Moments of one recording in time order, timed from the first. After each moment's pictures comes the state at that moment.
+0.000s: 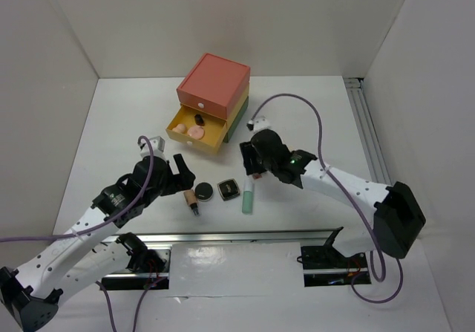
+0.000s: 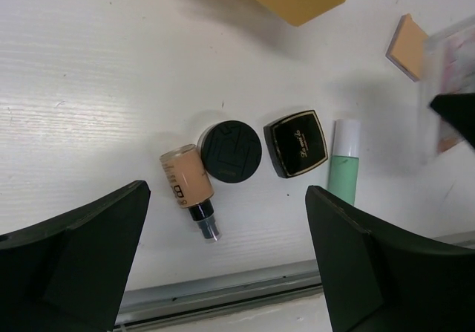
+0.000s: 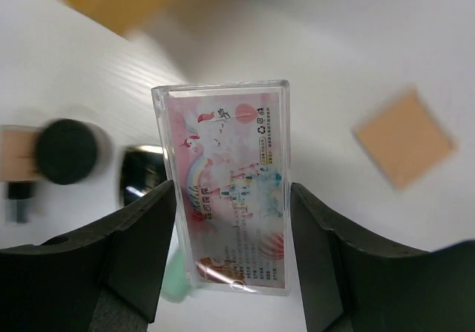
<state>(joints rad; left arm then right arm) -0.64 0.75 0.72 -0.63 -0.28 -0.74 0.79 1.37 0.93 -0.33 0.29 0.37</state>
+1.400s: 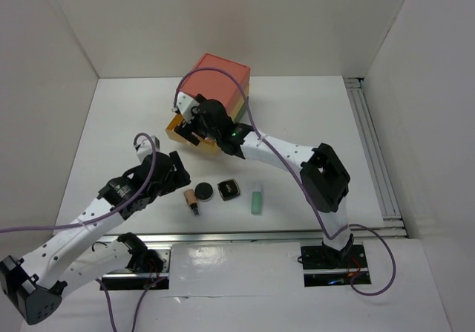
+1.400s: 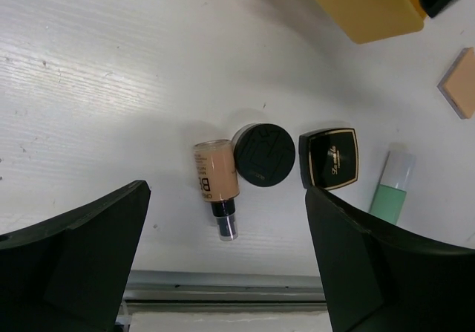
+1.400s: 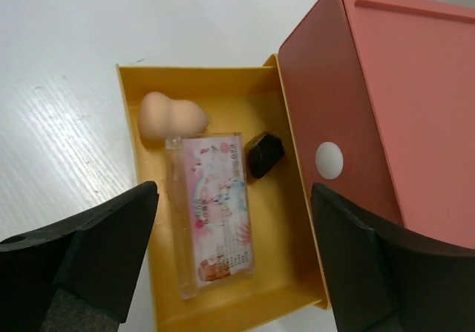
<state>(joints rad) -0.64 0.82 0.77 -0.76 -0.40 -0.89 0.88 1.98 1.61 0.03 0.14 -0.37</state>
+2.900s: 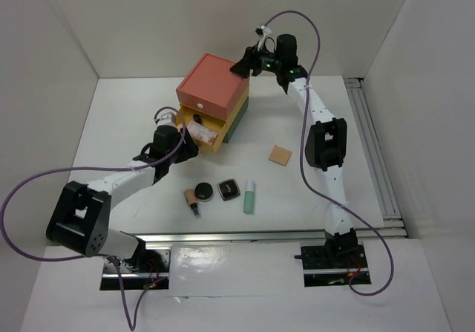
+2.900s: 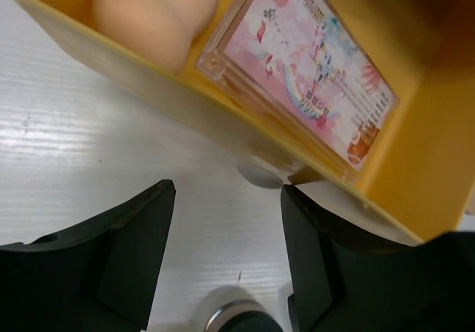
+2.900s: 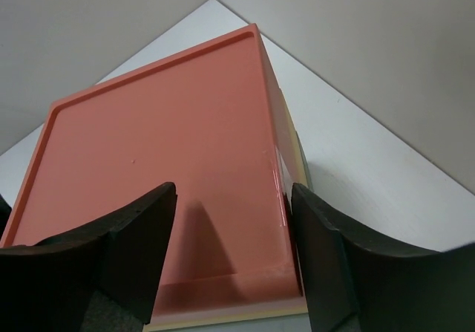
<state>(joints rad) -0.33 1.38 0.71 0.06 -0.12 -0.60 0.26 2.47 2.41 -0.09 -0.80 0.20</state>
